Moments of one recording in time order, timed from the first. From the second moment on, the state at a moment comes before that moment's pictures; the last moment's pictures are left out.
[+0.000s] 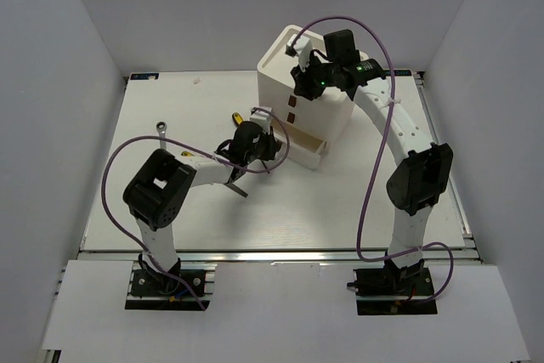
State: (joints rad) left arm -0.61 1.85 0.97 0.44 0.00 -0.34; right arm 0.44 1.94 2.01 -0.72 -0.44 -0.51
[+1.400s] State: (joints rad) left arm 0.10 1.98 1.41 -0.66 -0.30 -0.27; right arm 0.38 1.76 1.88 -0.85 -0.52 -0.58
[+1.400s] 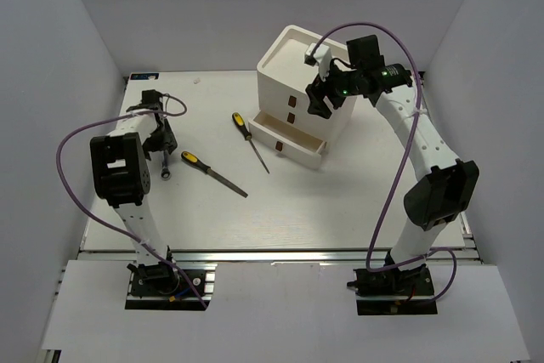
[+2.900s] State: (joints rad) left arm 0.15 1.94 1.37 -0.60 -0.06 -0.20; right arm 0.35 1.72 1.85 -0.87 -0.57 -0.56
